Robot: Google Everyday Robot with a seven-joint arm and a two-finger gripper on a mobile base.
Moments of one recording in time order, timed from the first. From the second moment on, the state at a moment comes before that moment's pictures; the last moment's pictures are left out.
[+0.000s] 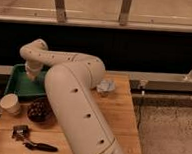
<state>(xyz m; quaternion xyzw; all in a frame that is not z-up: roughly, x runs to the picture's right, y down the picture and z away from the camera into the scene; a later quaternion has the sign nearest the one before) -0.384 0.017 0.888 -0.28 -0.12 0.21 0.93</state>
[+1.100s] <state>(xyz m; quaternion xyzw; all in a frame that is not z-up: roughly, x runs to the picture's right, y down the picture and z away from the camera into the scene) -0.321 -0.031 0.916 -0.25 -0.10 0.27 0.93</state>
